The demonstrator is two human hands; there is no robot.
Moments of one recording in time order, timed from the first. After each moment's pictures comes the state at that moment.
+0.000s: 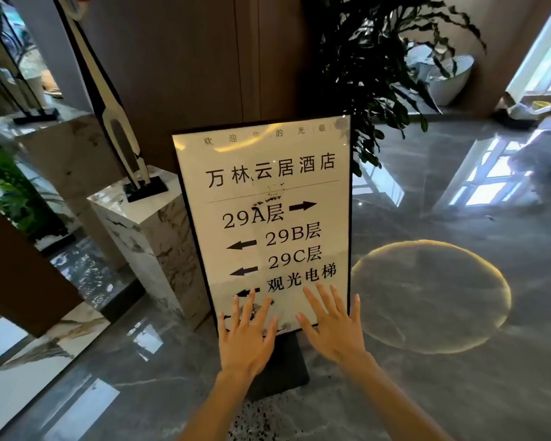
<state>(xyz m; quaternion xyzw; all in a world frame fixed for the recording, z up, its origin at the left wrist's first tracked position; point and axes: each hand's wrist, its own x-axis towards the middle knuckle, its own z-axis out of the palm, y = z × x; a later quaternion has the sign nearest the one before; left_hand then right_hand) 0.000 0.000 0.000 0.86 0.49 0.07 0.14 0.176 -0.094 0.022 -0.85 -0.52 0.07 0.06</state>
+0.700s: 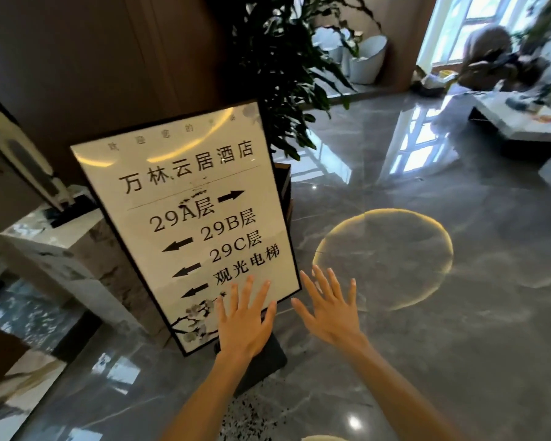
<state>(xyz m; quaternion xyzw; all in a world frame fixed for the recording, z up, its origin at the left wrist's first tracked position) 0.069 -0.056 0.015 0.91 0.39 0.07 0.10 0.218 -0.191 0.030 -0.90 -0.42 0.05 0.10</state>
